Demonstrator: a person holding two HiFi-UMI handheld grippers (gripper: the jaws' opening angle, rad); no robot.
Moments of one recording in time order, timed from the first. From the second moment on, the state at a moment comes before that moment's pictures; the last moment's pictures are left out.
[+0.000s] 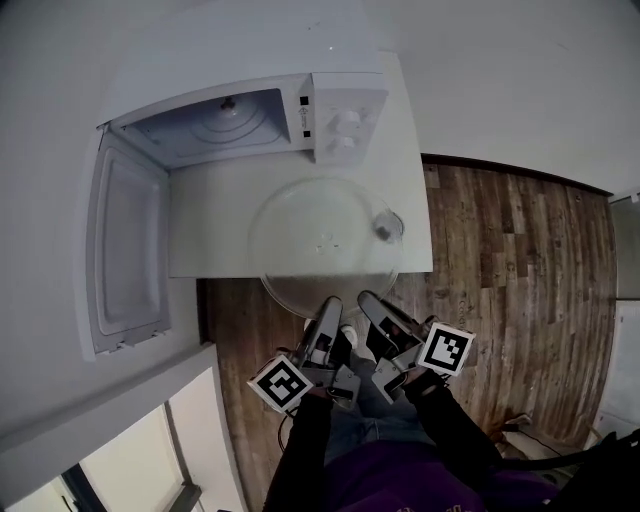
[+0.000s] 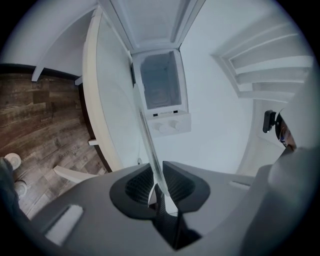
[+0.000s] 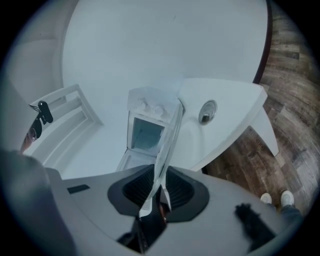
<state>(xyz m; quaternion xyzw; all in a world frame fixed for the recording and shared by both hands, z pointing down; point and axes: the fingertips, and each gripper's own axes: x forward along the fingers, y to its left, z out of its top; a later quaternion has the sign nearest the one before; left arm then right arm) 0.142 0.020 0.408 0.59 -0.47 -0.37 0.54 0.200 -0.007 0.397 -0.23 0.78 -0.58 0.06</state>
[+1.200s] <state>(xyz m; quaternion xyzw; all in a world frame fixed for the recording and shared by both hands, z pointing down) -0.005 -0.007 0.371 0.57 -0.50 -0.47 0.45 0.047 -0.040 0.364 -0.15 0.84 -0.52 0.04</state>
